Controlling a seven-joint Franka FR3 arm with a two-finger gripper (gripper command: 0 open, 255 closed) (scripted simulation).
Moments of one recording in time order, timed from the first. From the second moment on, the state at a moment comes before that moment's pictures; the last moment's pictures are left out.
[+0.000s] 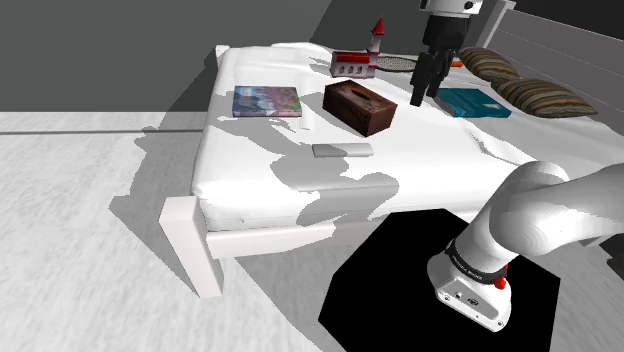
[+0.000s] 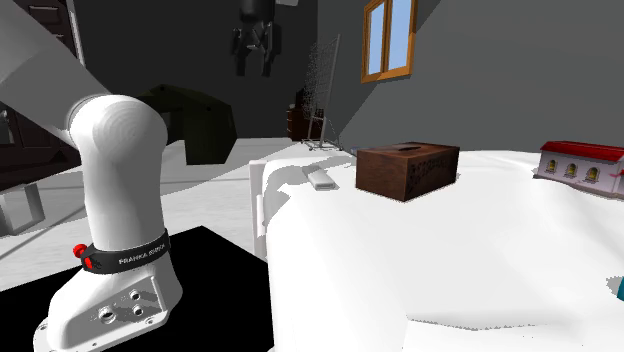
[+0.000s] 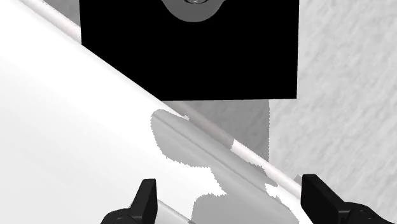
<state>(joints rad) 0.00 -0.75 -0.05 -2.30 0.03 1.43 -0.05</state>
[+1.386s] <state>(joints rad) 0.14 -0.27 -0.22 -2.42 -0.05 2.11 -0.66</state>
